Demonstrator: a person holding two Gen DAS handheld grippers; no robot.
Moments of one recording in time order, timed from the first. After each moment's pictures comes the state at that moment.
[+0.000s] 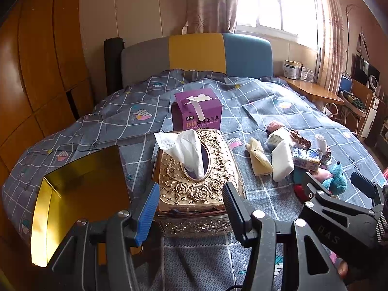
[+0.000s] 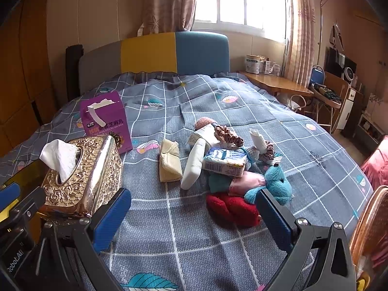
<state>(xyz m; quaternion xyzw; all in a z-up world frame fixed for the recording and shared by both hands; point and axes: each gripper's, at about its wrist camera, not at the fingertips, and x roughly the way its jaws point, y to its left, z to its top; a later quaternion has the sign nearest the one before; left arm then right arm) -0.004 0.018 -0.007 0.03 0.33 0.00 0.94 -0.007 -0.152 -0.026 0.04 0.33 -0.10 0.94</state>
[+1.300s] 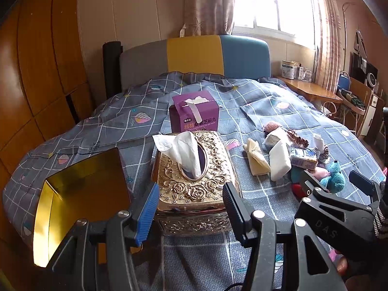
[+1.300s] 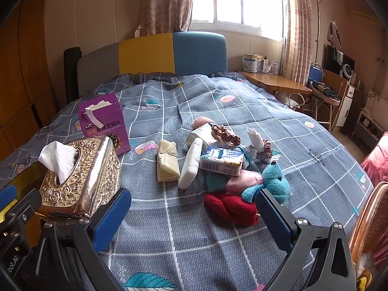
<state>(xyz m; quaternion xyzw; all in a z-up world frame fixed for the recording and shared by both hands) -0.010 0.015 -0.003 0.04 0.33 0.00 0.94 -0.010 -0.158 -0.026 0.04 0.33 -0.10 0.94</state>
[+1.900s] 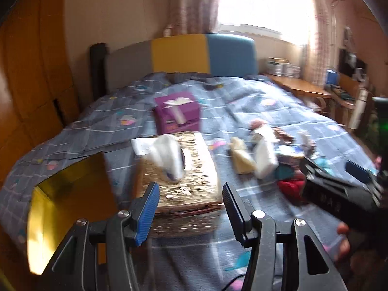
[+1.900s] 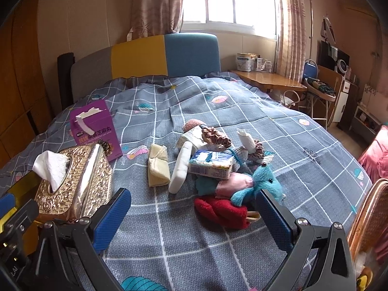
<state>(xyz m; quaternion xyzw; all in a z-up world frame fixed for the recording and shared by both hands) -0.007 -0.002 0.002 0.04 0.33 -0.07 0.94 -0.006 -0.188 -0.023 0.06 0.32 -0.12 0.94</state>
